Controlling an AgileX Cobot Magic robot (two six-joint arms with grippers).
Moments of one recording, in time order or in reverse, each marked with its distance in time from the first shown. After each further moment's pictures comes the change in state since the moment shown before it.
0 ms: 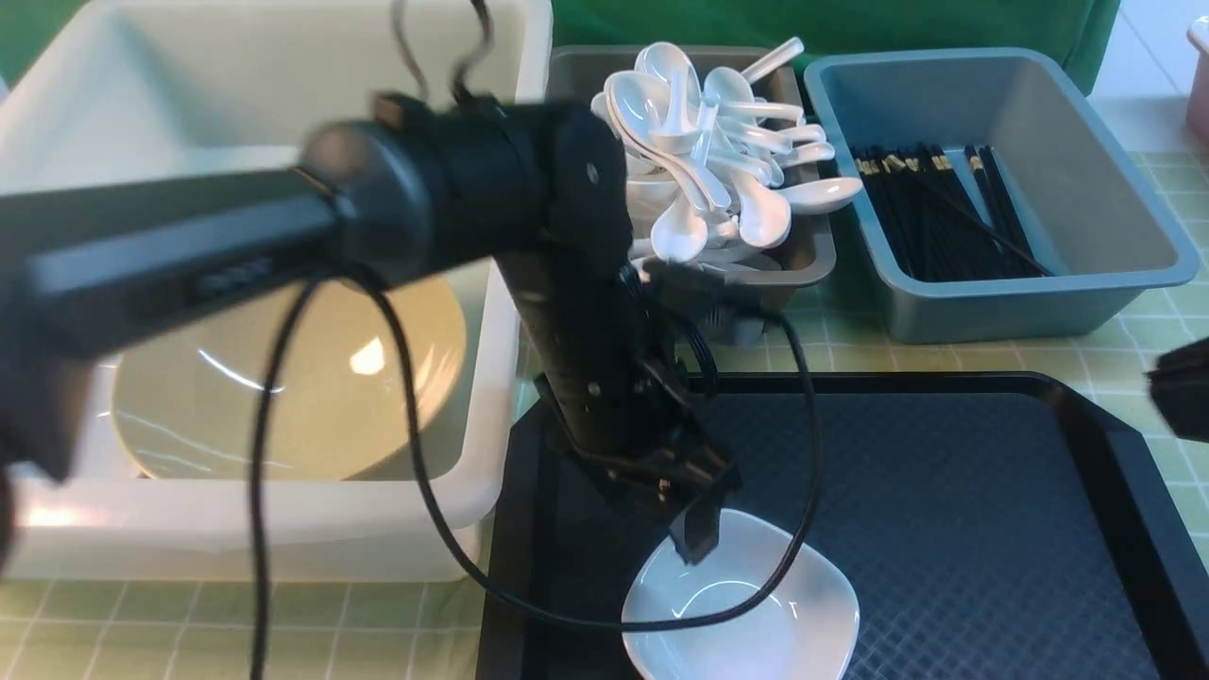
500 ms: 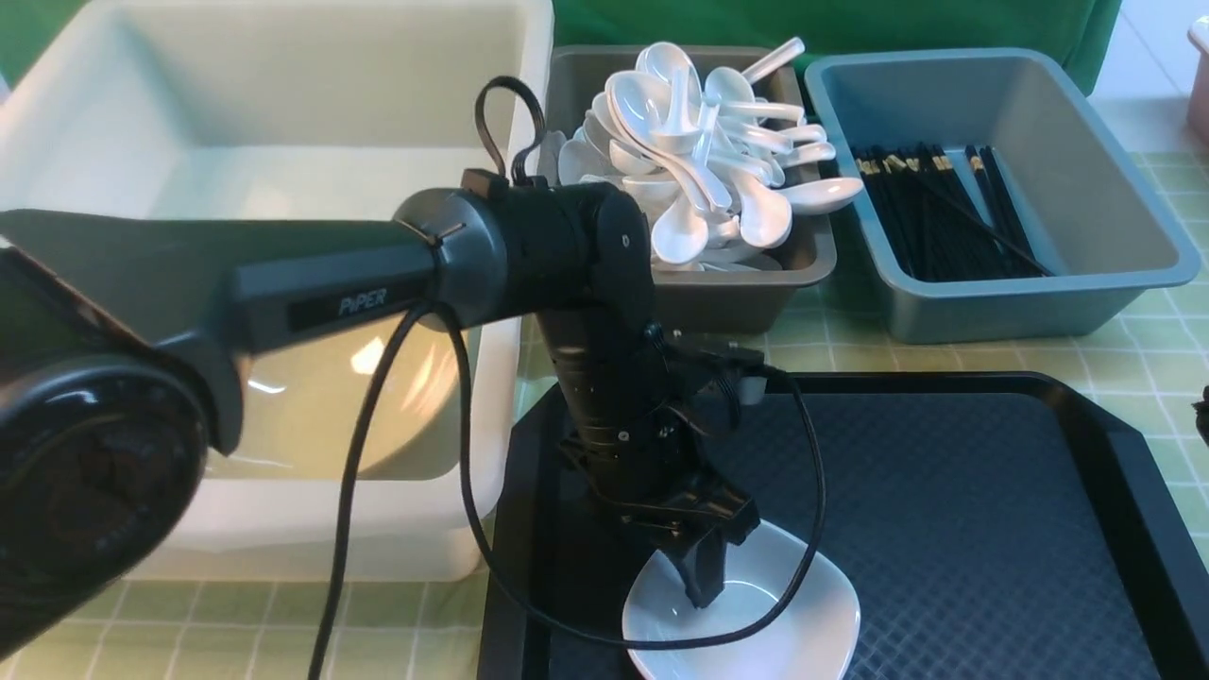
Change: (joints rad) right arm -0.002 -0.023 0.000 -0.001 0.041 0.005; left arm 0.005 0.140 -0.016 -0.092 0.005 -0.001
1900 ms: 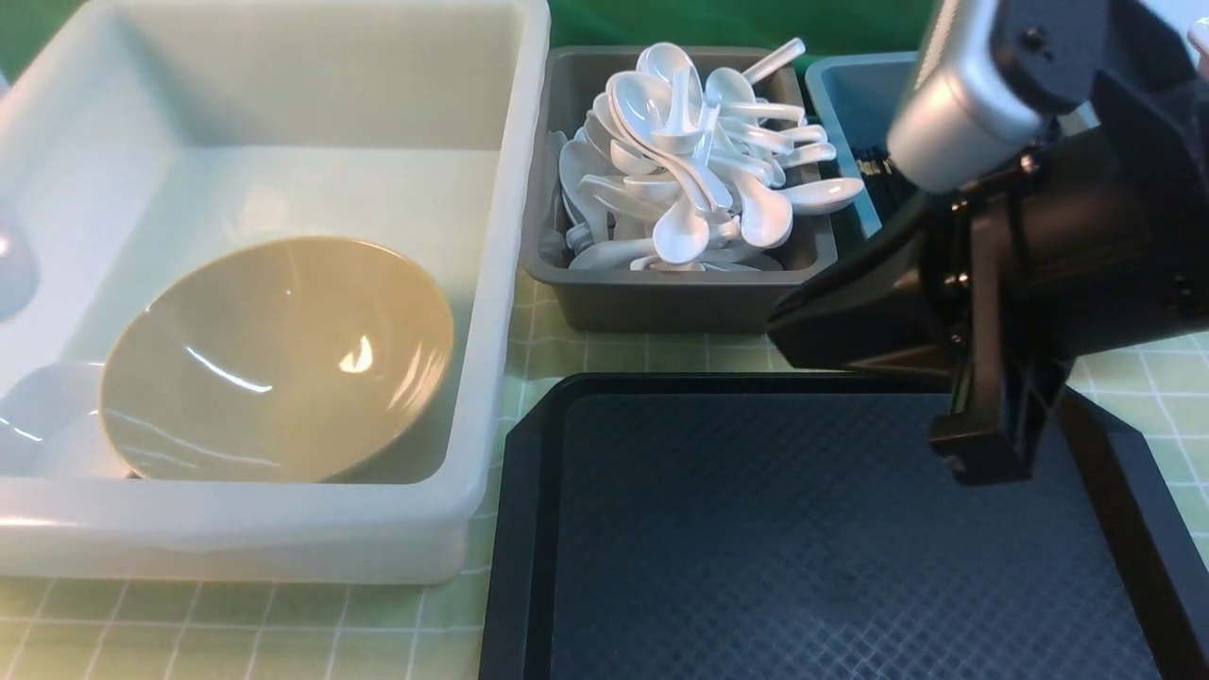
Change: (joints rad) right arm 0.001 0.361 -0.001 0.361 -0.335 -0.362; left arm 1.194 -0.607 0.011 0.278 0.096 -0.309
